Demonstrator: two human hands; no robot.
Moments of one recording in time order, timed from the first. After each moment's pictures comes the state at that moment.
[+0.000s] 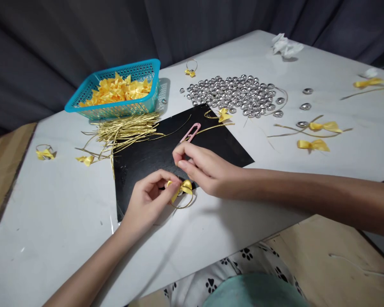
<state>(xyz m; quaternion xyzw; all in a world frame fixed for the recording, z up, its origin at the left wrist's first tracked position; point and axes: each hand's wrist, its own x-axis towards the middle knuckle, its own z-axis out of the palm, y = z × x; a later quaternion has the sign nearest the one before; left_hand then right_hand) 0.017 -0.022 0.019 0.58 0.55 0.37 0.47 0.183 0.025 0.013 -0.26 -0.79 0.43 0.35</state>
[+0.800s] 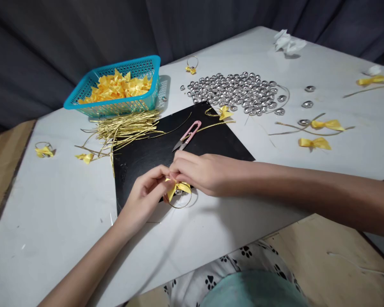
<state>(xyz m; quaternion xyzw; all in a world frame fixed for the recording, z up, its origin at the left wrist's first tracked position) 0.008 -0.019 0.015 0.56 0.52 0.34 0.54 0.189 0.031 0.011 -0.18 -0.93 0.26 0.19</state>
